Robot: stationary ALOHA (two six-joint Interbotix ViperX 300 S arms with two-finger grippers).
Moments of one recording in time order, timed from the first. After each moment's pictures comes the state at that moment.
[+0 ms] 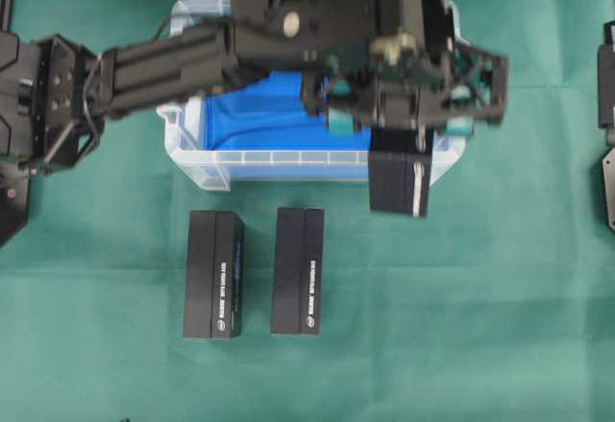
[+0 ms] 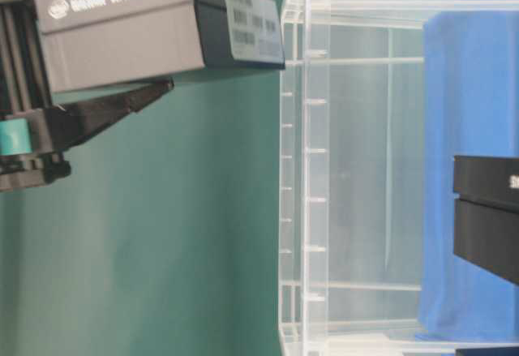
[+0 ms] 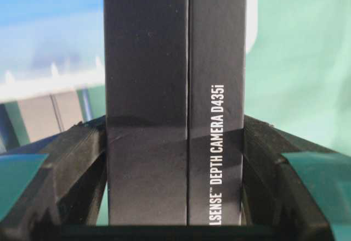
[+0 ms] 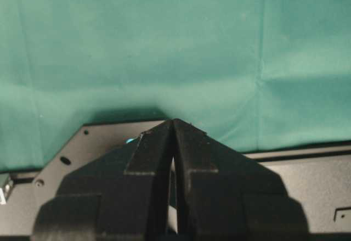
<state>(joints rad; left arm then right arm) 0.00 0.72 -1.29 0.07 1.85 -1.45 0.00 -0.75 0.63 -0.12 1.45 0.18</state>
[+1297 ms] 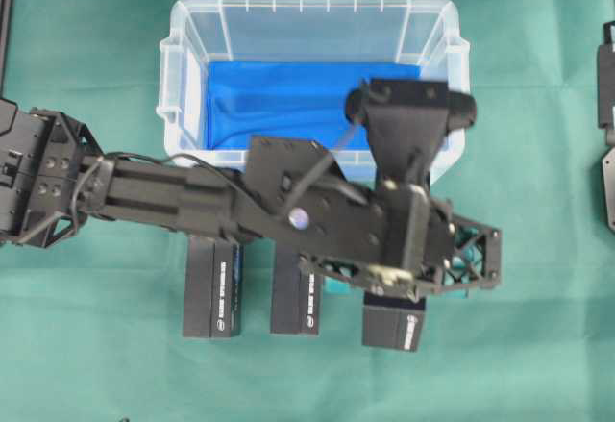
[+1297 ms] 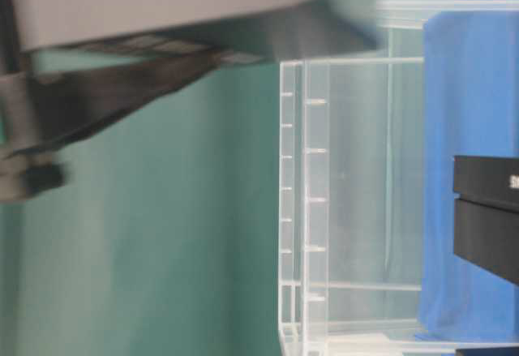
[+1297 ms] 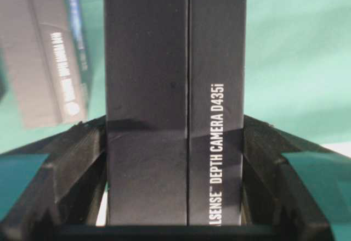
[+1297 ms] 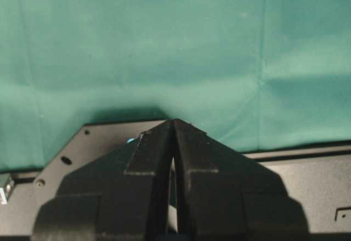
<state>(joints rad) -0.21 0.72 -1.11 0.09 1.75 -1.67 0.00 -0.75 0.63 -0.12 1.45 0.18</state>
